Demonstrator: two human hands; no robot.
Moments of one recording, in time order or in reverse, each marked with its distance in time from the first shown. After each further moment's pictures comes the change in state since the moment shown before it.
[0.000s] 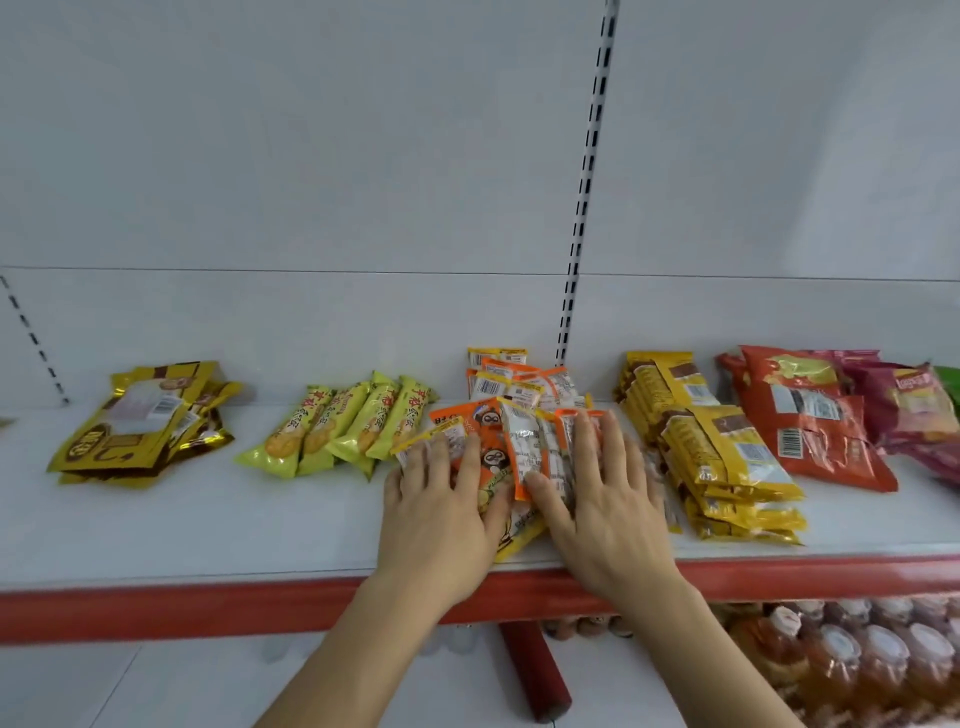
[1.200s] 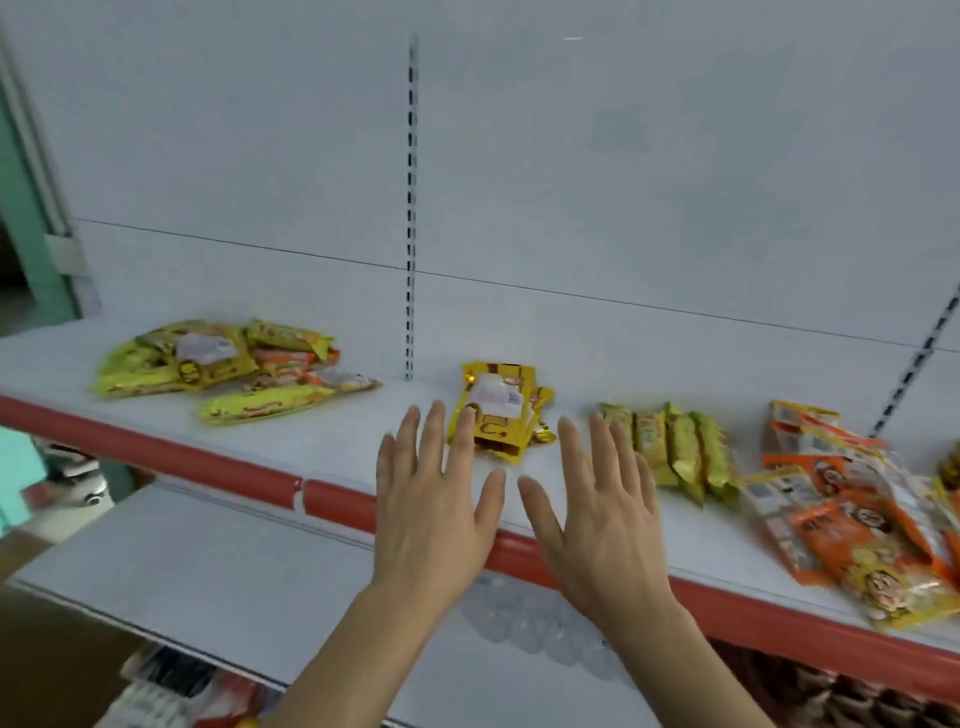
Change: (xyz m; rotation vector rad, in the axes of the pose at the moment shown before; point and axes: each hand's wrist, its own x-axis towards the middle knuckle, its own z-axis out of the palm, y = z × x) left_hand -0.127 -0.296 -0.084 -0.025 0.520 -0.244; right_hand -0.069 -0.322 0.075 0.063 0.185 -0.402
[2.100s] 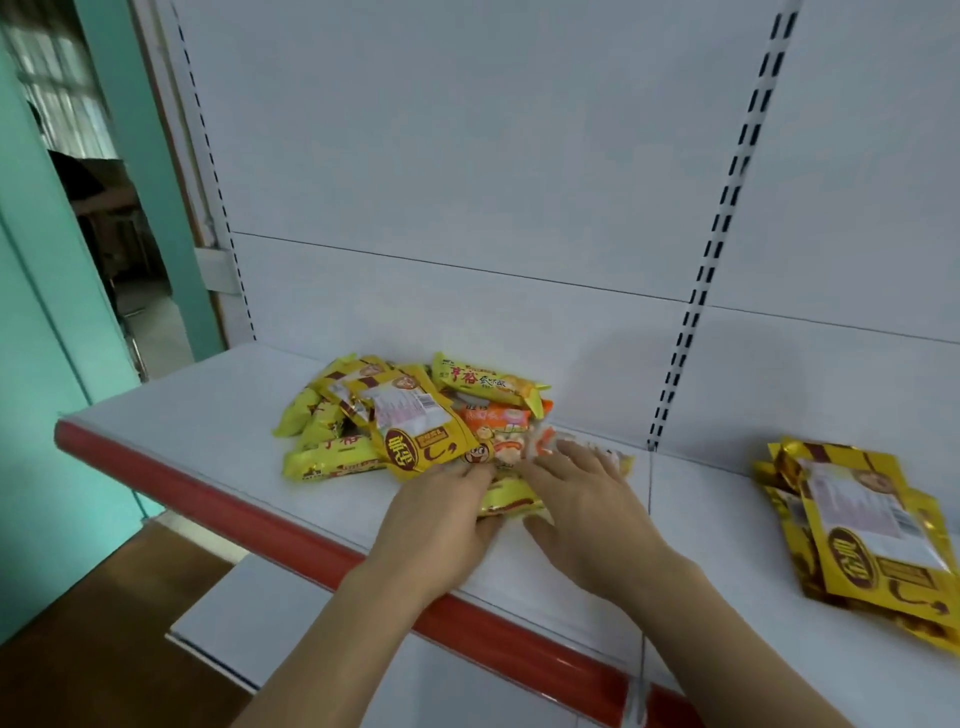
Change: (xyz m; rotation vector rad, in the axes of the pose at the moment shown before) left_hand 0.134 -0.346 0.002 0.085 -0.470 0.008; right_hand 0.179 -0.265 0.201 -0.040 -0.445 -0.451
